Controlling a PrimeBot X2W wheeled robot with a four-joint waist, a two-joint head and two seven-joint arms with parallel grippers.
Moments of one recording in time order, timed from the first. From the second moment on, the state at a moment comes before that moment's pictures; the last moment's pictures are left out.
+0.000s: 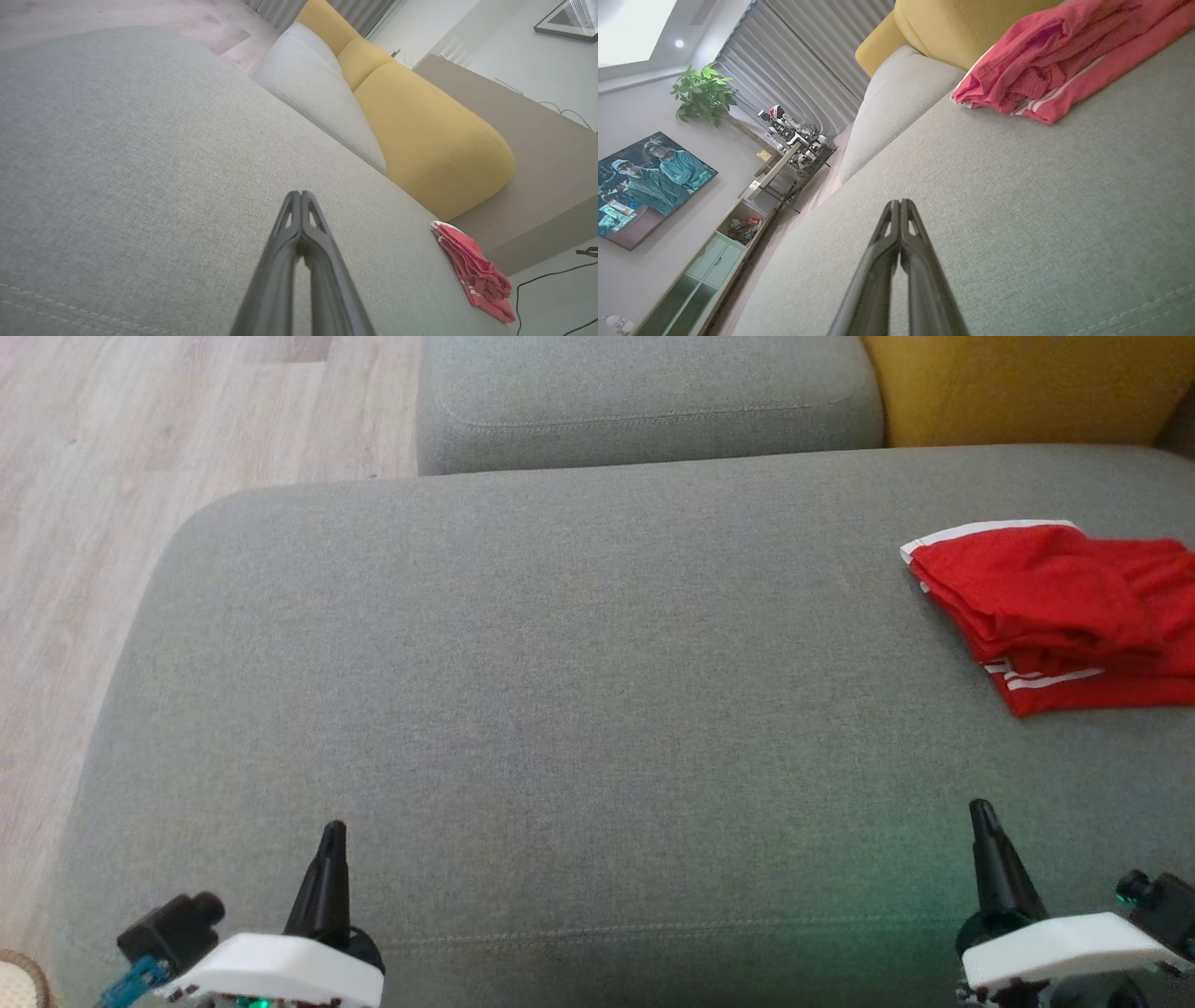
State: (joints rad) left arm 0.13 0.07 -0.15 0.14 -0.75 -0.04 -0.14; right arm 0.11 -0.04 -0.07 0.19 0.78 0.13 -0.11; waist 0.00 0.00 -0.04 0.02
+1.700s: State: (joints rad) left arm 0.01 0.07 -0.03 0.23 -1.35 -0.09 0.01; right arm -0.01 -0.04 -0.10 0.25 1.34 0.13 0.03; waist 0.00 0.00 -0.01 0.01
